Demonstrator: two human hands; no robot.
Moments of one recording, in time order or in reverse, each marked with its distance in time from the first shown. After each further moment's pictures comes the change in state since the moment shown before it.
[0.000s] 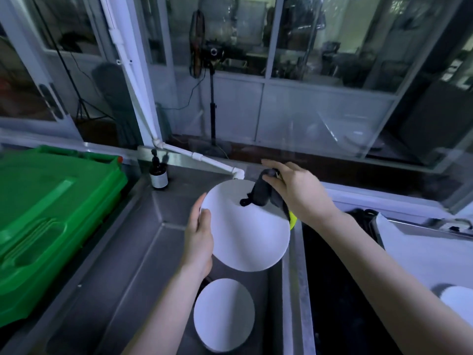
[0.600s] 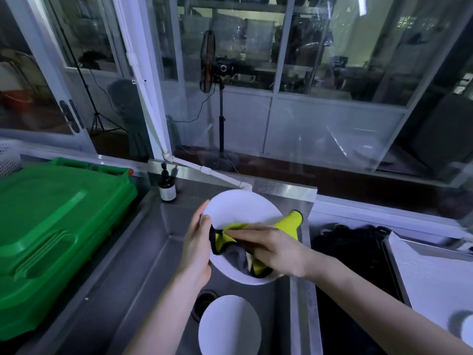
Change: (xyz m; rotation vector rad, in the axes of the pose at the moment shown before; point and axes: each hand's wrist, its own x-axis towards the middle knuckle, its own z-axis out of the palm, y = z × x) left_hand 0.016 0.024 -0.006 -0.075 -0.028 -0.025; right_hand -0.032 -0.022 0.031 0.401 -0.582 -0.307
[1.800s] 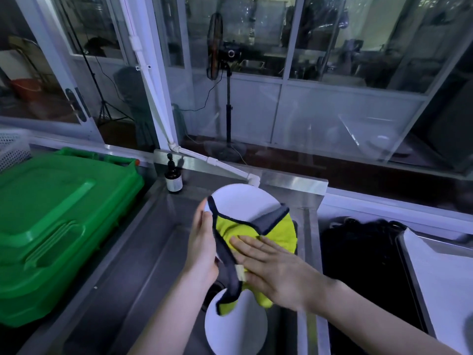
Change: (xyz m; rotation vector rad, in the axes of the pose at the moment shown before) left_hand 0.008 -0.013 0.002 -0.051 0.136 -0.018; right_hand -0.014 0.017 0.044 -0.469 -0.125 -0.049
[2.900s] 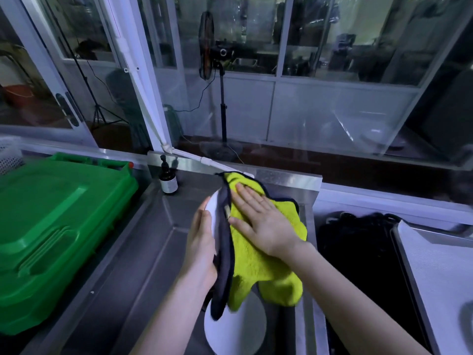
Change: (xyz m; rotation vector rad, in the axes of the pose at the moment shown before) left_hand -0.011 0.002 0.008 0.047 -0.088 0.070; right_hand 0.055 0.036 -0.007 0.070 0.293 0.297
